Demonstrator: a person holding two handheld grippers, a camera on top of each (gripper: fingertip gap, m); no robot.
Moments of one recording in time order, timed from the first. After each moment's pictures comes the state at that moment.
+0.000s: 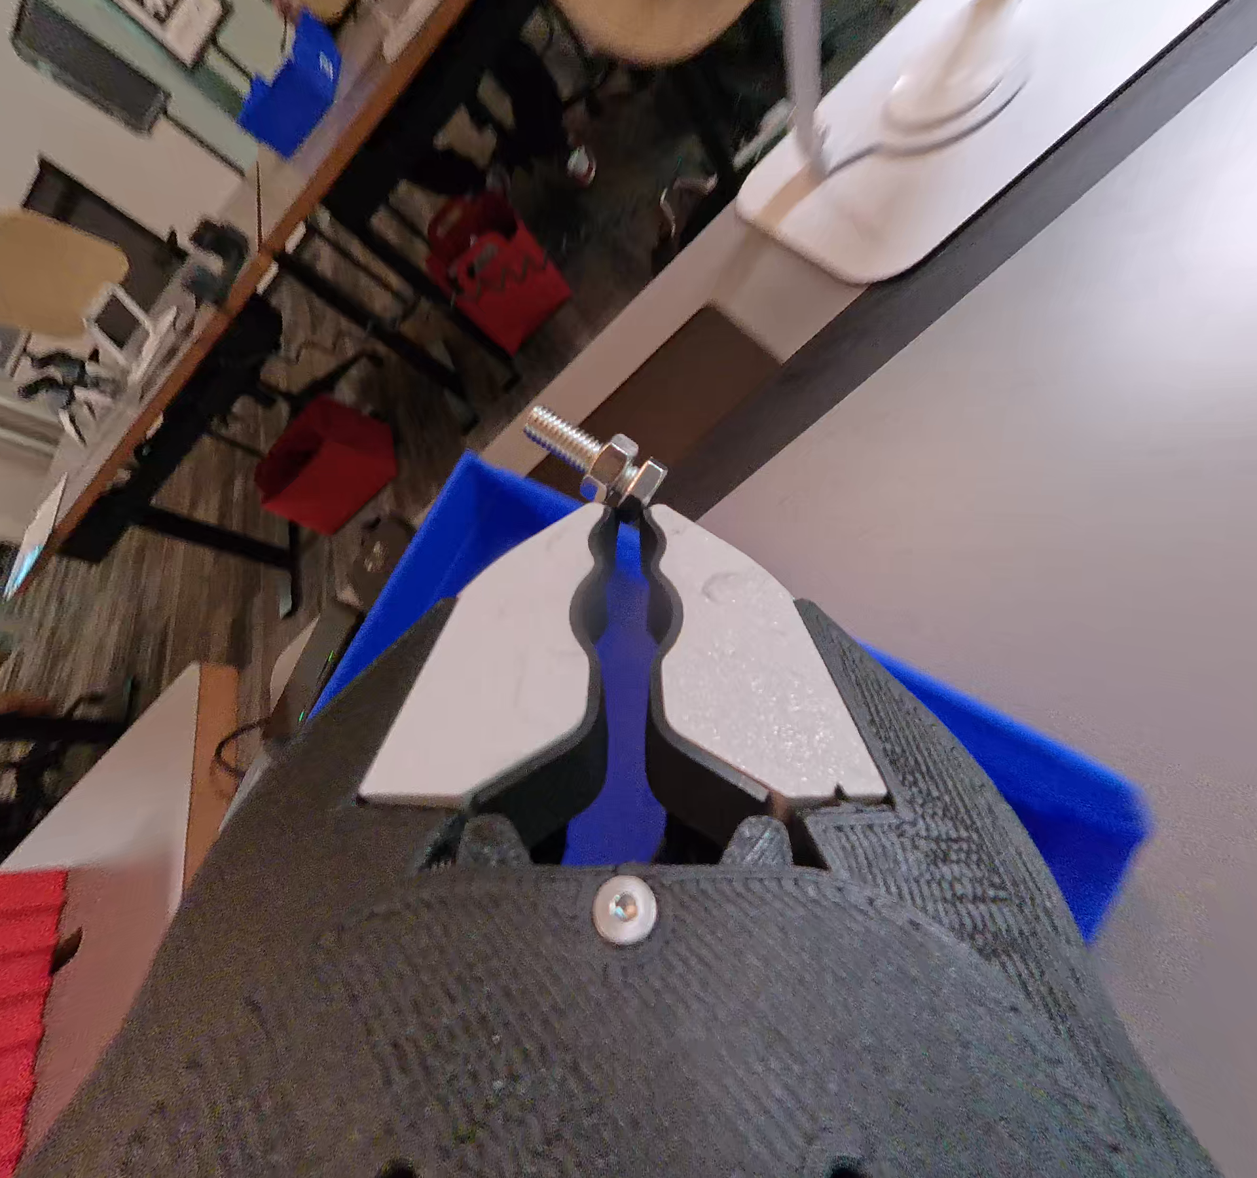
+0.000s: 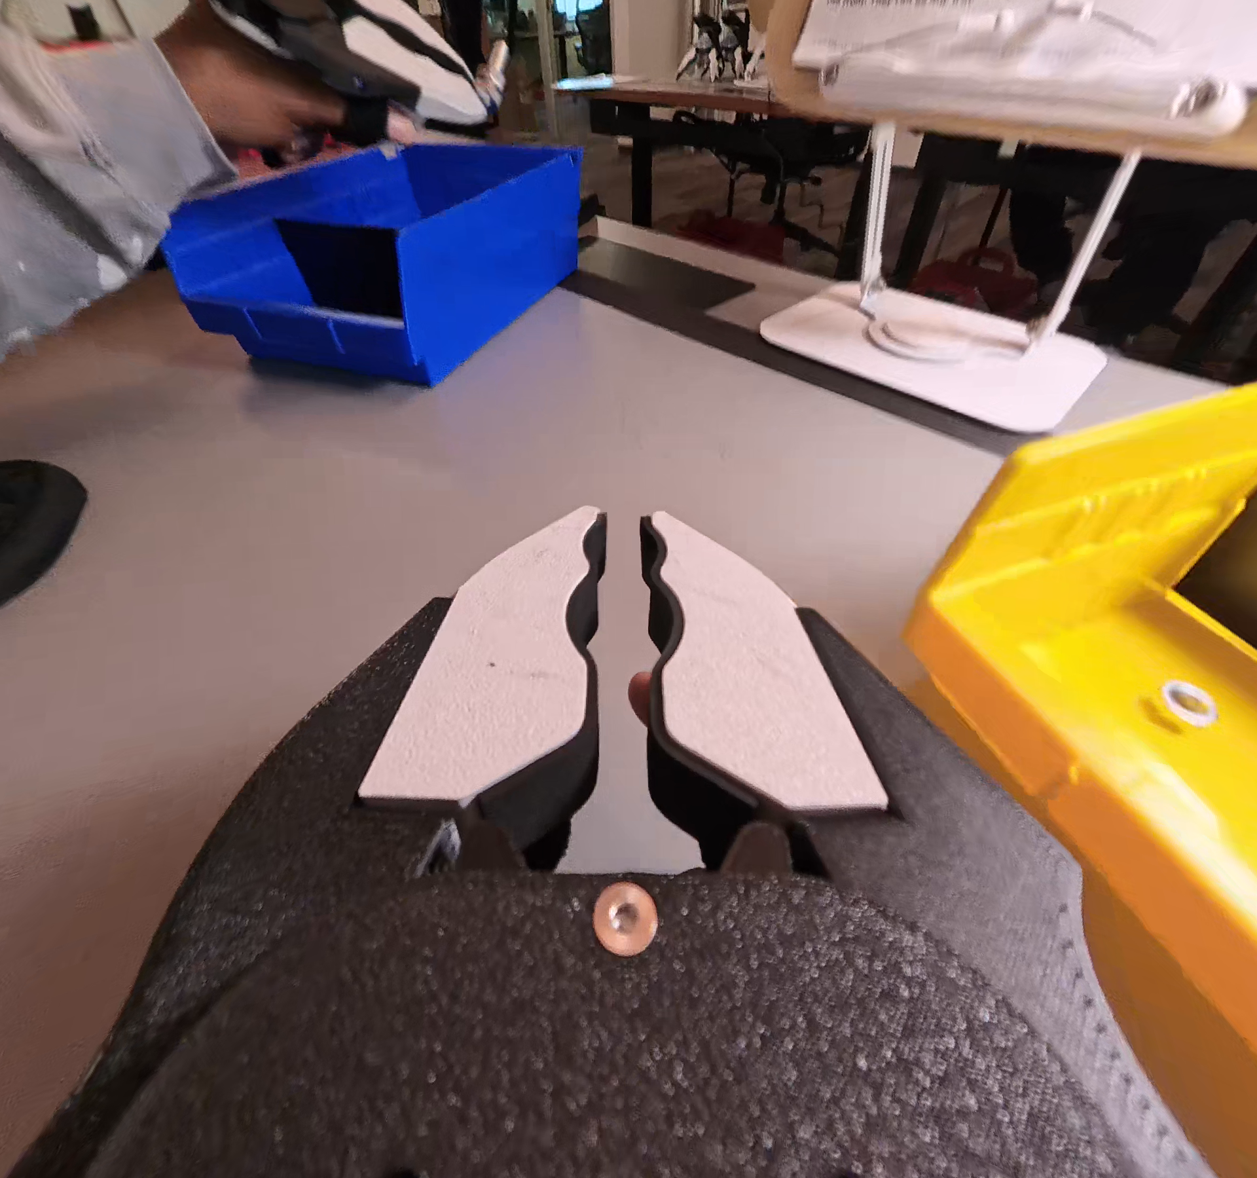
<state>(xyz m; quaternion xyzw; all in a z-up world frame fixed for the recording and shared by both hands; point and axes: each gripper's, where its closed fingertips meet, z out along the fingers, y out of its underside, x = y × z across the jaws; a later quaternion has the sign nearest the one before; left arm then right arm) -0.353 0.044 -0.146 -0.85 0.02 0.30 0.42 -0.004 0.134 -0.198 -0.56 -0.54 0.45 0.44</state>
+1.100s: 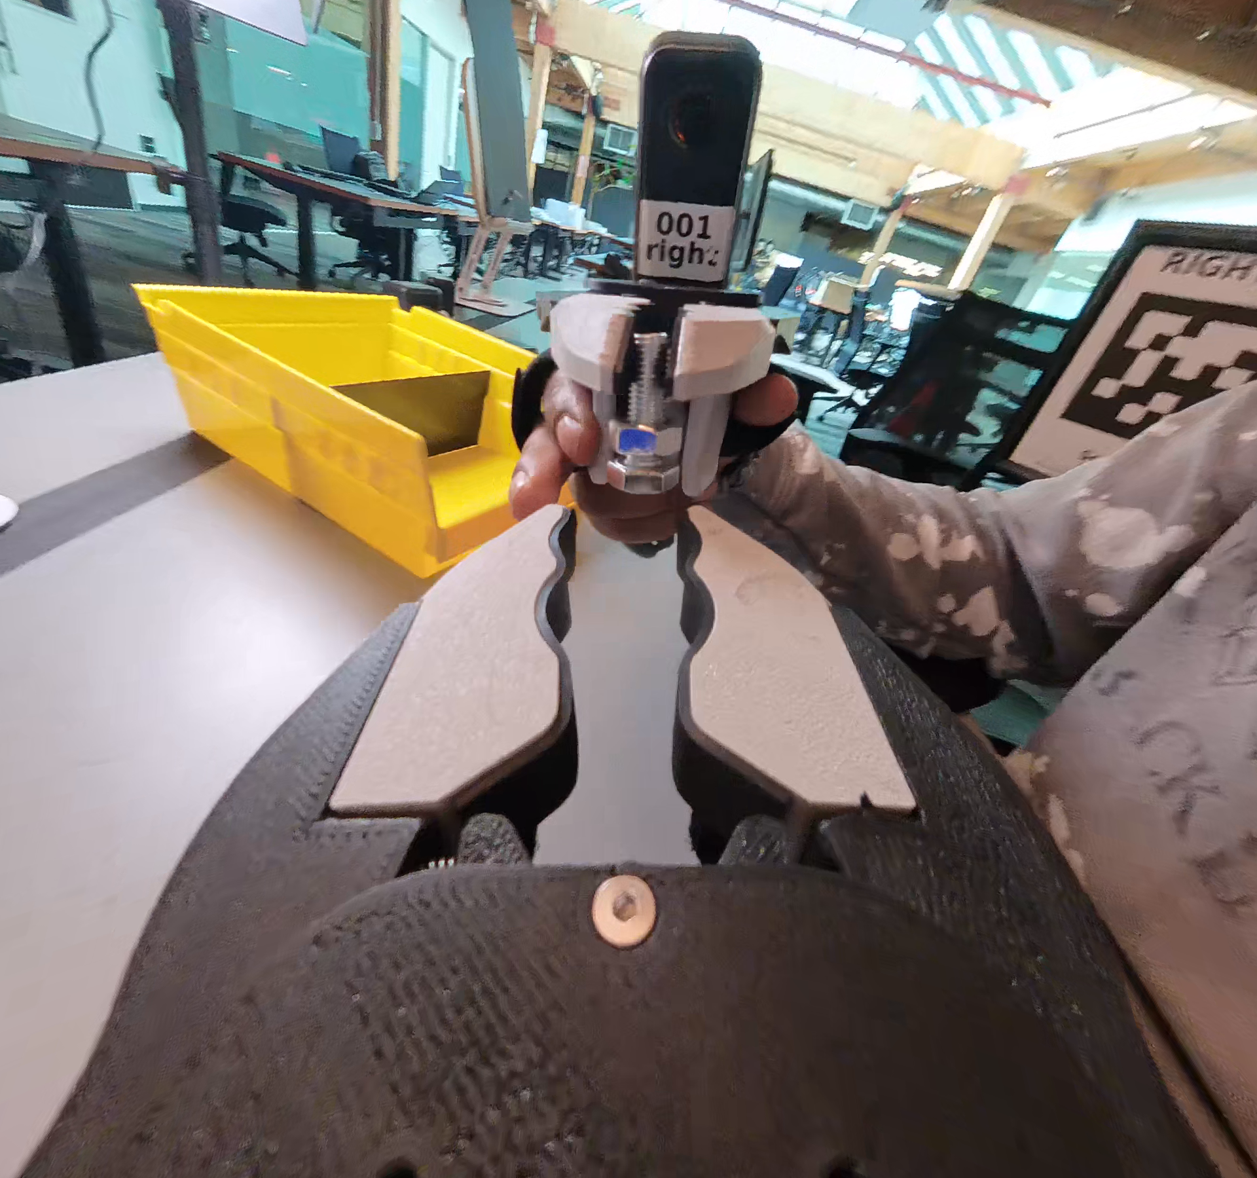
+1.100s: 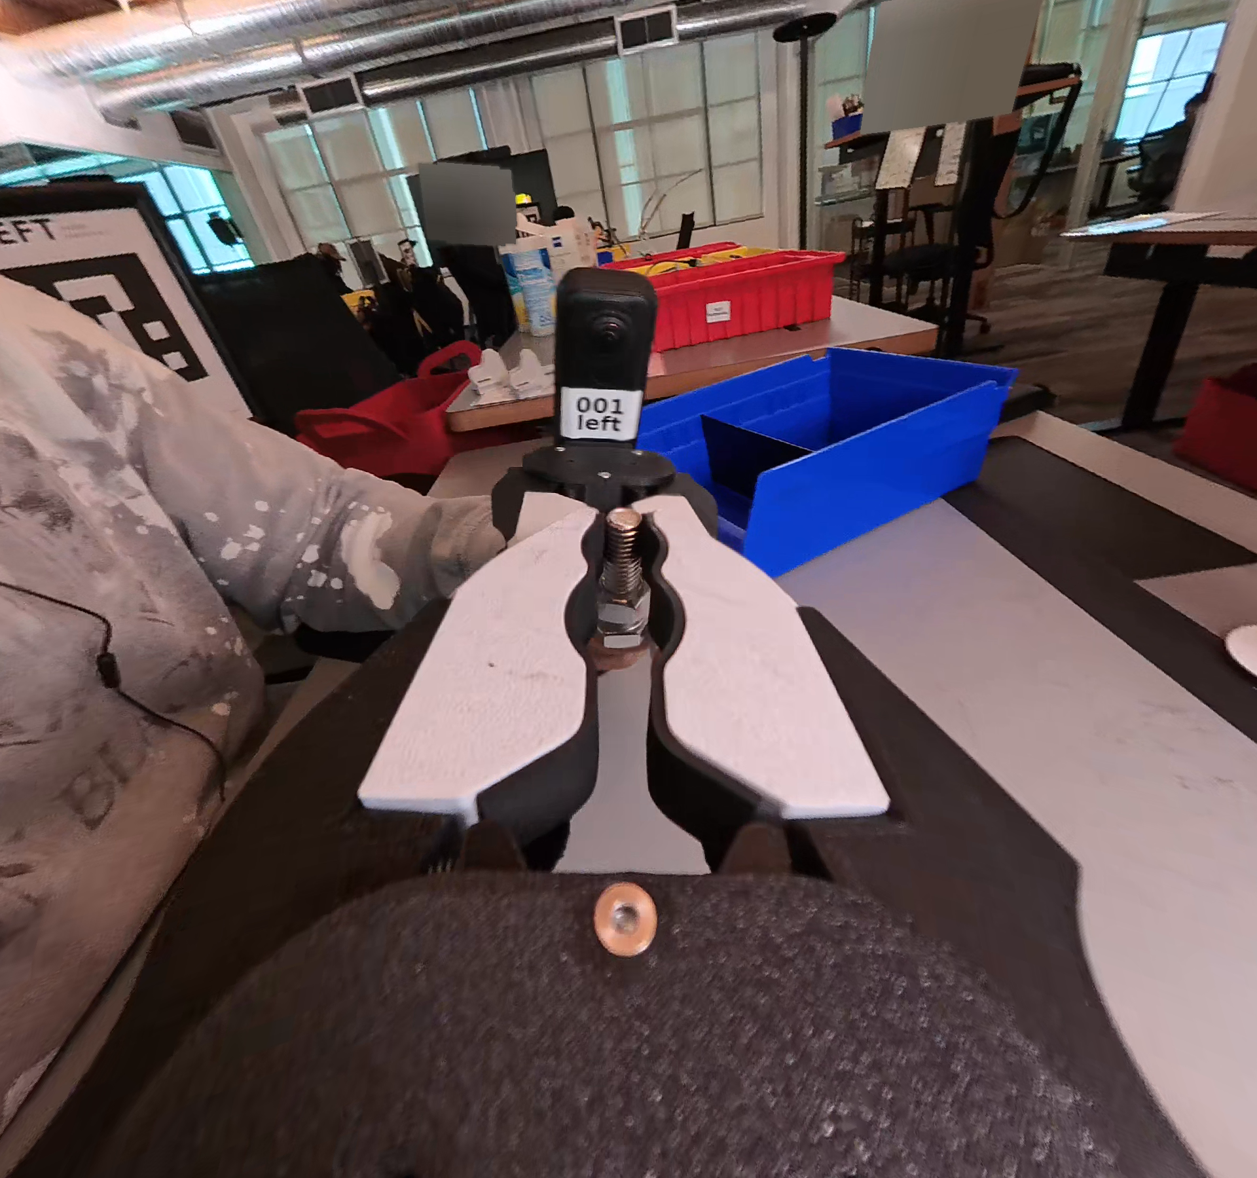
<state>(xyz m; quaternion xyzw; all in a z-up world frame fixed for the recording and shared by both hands) -0.029 0.082 -0.141 -0.67 0.16 -0.33 0.64 -0.048 0.074 -0.102 -0.34 -0.61 0.68 0.24</state>
